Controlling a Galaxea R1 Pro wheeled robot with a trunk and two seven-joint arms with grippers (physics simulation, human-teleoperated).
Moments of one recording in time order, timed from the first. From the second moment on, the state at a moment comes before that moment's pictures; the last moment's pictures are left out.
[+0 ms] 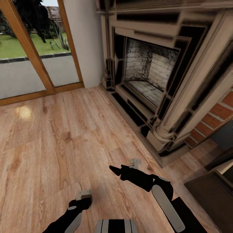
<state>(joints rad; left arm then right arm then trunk) -0.46 0.03 -0.49 -0.53 0.56 0.08 0.32 -0.35 -0.07 0.40 -1.54 -0.77 0.61 0.15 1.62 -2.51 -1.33</state>
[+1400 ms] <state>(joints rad) -0.45 0.21 -0.18 -1.06 0.59 0.75 0.32 -0.35 -0.07 0.39 -1.52 -0.77 0.61 0.16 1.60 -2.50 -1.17</state>
